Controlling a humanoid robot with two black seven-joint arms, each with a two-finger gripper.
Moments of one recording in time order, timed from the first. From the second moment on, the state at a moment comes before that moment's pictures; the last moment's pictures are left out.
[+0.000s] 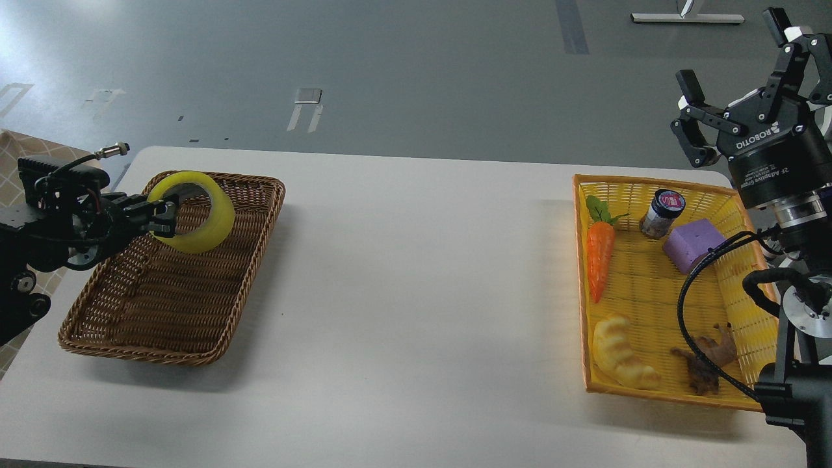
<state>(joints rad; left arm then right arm) -0.44 0.97 -0.72 -1.28 1.86 -0.17 0.00 0.29 -0.03 1.77 1.50 -0.88 0.49 -0.04</state>
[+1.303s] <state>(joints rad) -0.35 0.89 -0.72 -1.06 1.86 -0.05 -0.16 0.29 -0.04 1.75 1.49 -0.89 0.49 -0.04</state>
